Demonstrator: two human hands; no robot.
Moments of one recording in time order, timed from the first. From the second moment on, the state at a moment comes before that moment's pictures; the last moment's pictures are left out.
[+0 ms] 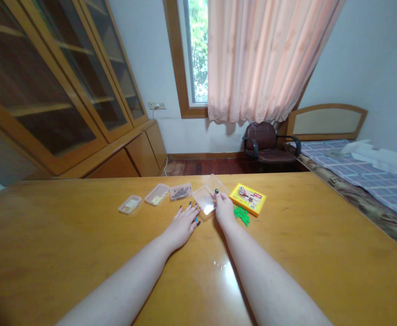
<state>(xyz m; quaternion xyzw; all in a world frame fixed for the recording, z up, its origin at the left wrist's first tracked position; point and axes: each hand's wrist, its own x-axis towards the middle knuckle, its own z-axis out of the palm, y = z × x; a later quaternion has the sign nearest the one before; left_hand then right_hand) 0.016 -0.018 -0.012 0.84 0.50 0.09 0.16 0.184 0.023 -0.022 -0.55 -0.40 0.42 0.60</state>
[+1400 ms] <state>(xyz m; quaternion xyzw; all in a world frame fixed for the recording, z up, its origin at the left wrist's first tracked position) -0.017 -0.004 0.011 0.73 0.63 0.20 0.17 0.185 0.017 -0.013 -0.60 -0.50 0.32 0.54</state>
